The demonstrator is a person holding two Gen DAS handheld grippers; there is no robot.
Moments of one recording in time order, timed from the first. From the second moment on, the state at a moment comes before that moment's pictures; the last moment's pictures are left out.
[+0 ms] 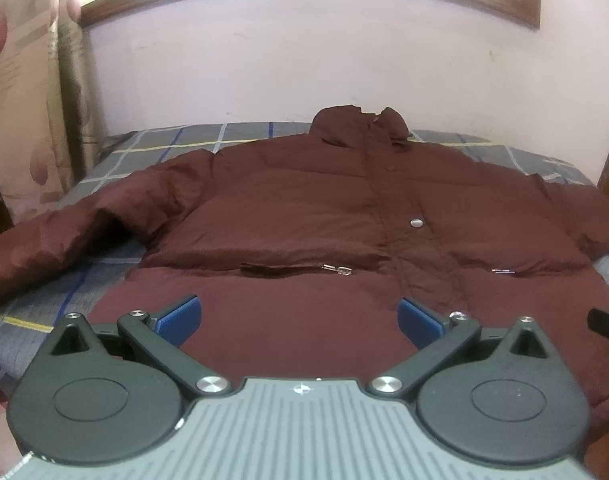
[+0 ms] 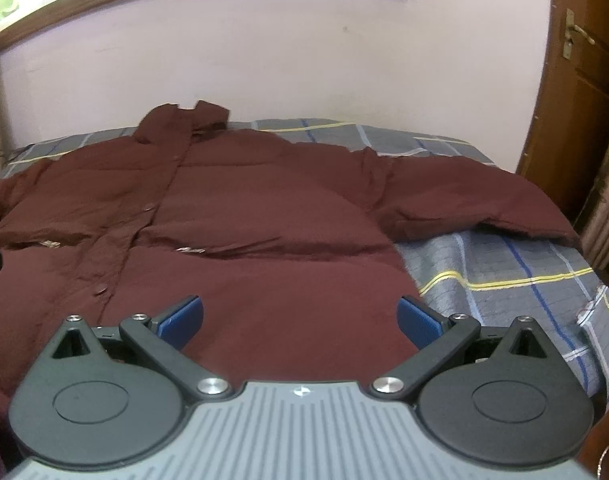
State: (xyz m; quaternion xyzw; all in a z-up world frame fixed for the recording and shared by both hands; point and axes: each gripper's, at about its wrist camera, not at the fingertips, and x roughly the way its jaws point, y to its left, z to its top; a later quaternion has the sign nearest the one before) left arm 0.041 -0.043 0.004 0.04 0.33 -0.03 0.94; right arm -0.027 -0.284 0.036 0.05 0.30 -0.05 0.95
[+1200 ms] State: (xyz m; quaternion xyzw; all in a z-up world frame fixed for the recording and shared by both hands) left arm 0.095 -0.072 0.000 0.05 0.35 -0.01 0.94; right arm 0.001 -0.700 -0.053 0.55 0.17 -0.16 0.80
